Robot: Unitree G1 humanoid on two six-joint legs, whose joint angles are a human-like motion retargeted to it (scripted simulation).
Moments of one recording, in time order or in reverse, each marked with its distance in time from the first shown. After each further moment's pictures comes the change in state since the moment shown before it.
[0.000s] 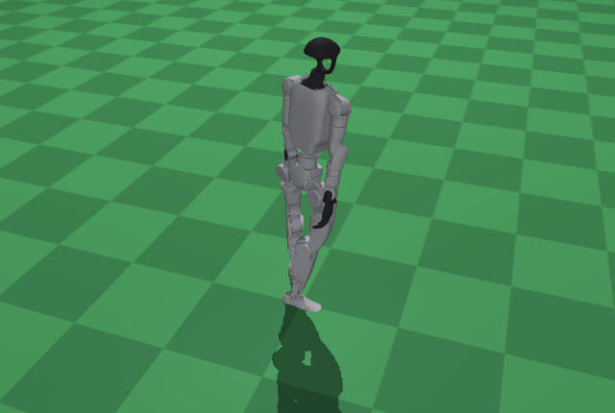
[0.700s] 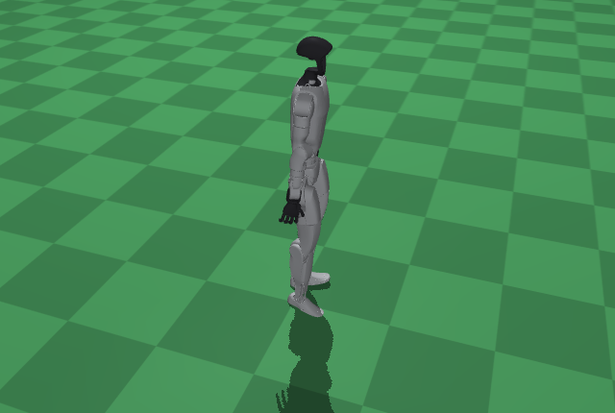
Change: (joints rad) left arm 0.107 0.037 0.275 0.167 -0.176 0.076 -0.016; right arm -0.069 -0.017 0.045 0.012 0.026 -0.023 0.030; waist -0.048 0.001 -0.015; left_leg 0.056 -0.182 -0.714 -0.104 -0.108 0.169; right_leg -0.167 0.024 0.671 0.029 0.153 -0.071
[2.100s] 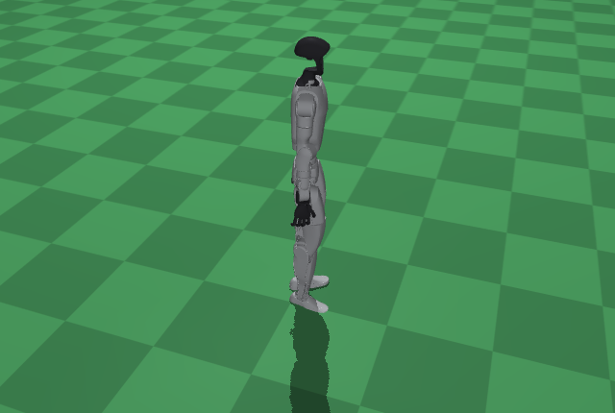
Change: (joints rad) left arm 0.025 -0.006 -0.040 0.021 0.029 0.008 -0.003; right arm -0.012 0.006 -0.009 -0.066 -0.026 -0.021 0.003; waist -0.065 0.019 -0.012; left_leg -0.002 0.005 0.014 -0.008 0.109 -0.014; right_leg 0.008 0.047 -0.004 0.016 -0.042 -0.009
